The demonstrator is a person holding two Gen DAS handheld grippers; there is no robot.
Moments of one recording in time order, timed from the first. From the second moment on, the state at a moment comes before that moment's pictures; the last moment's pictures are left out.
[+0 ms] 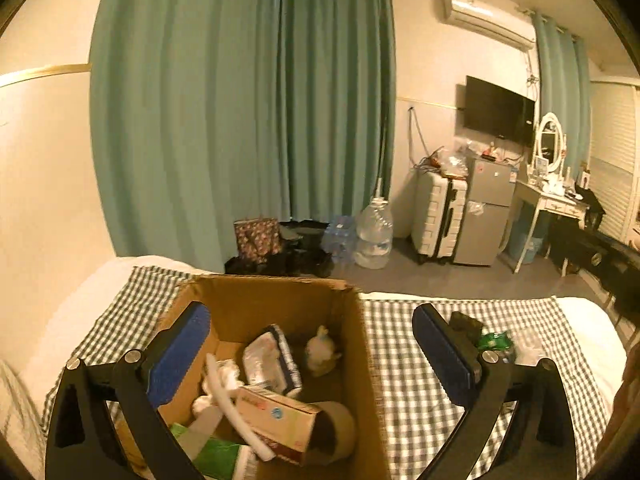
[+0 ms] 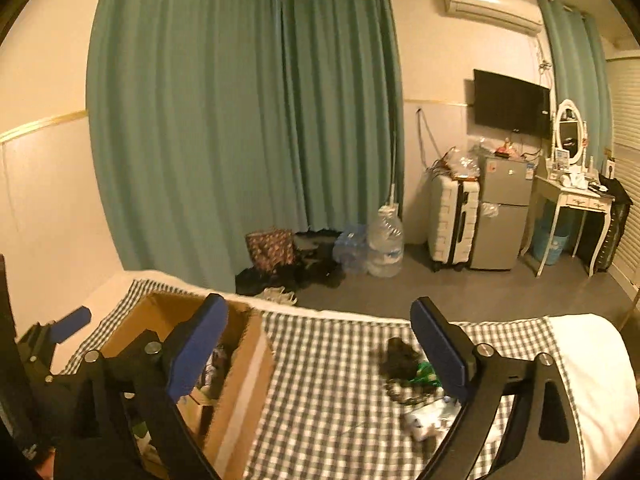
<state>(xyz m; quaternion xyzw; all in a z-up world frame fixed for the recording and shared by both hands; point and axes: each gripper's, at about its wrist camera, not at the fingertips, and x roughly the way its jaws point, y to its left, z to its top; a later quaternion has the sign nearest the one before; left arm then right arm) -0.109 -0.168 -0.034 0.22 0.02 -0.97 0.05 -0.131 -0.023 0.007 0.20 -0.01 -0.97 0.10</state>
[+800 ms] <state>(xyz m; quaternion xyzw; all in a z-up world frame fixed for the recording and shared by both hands) -0.115 -0.089 -0.032 0.21 0.00 -0.98 0.03 -0.108 0.115 0.016 0.20 0.01 -0.98 -0.01</state>
